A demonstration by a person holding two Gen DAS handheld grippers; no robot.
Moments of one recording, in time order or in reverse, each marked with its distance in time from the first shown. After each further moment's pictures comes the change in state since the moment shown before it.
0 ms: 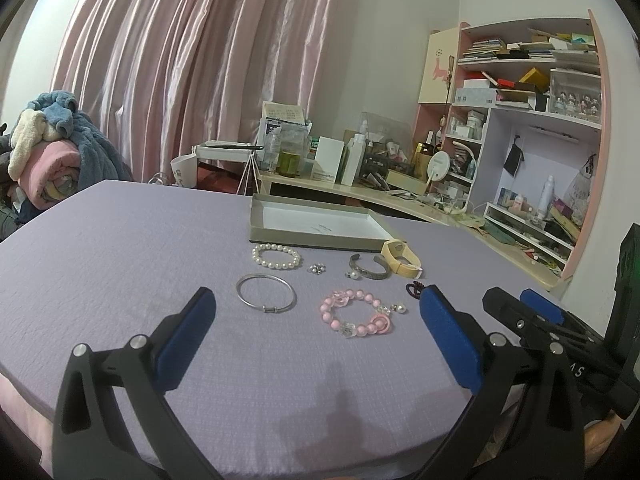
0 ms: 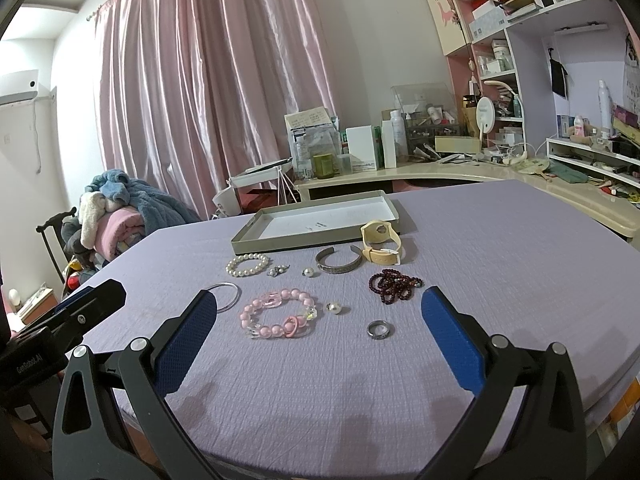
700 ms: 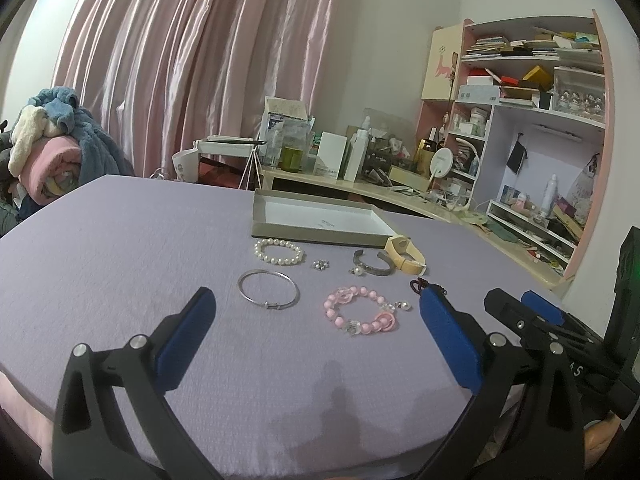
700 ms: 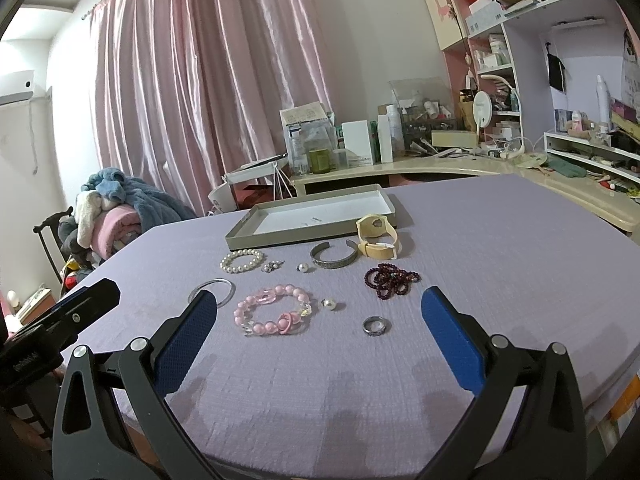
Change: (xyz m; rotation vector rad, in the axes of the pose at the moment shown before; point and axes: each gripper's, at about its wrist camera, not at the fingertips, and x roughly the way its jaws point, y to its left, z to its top) left arm 0.003 0.007 0.002 -0.006 0.017 0.007; right arm 0.007 -0.006 -0.004 0.010 0.021 -0.011
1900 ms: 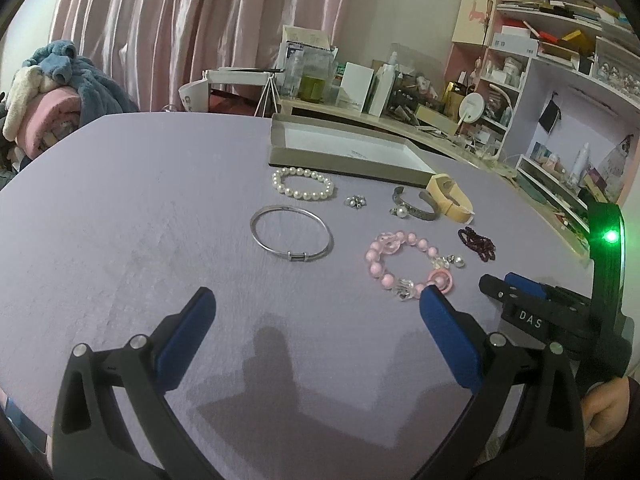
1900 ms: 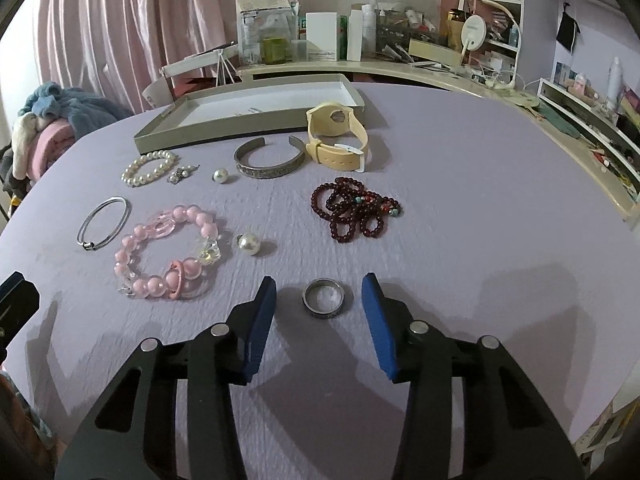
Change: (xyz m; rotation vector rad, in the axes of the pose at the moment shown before) left arm 0.076 0.022 -0.025 -0.036 0.246 0.053; right arm 0.102 -0.018 -0.012 -0.073 0.388 -0.204
